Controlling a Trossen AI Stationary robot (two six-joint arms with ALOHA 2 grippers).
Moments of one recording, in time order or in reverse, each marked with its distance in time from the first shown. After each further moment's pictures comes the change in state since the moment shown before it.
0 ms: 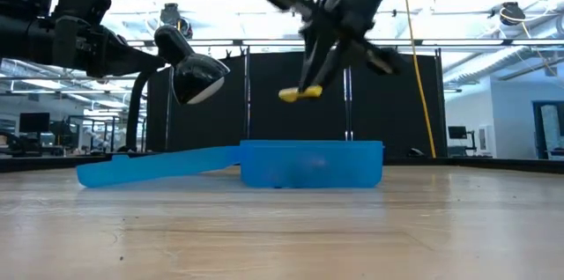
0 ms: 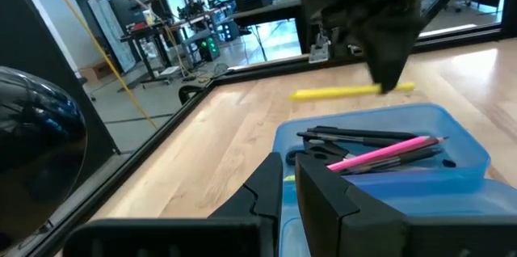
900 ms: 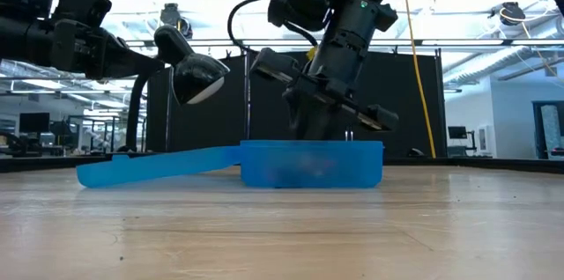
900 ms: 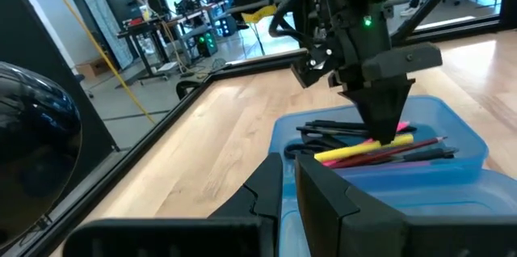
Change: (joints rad) left arm -0.003 0.000 0.000 -0.020 0.002 0.001; right arm -0.103 0.164 -0.051 0.149 -0.204 -0.011
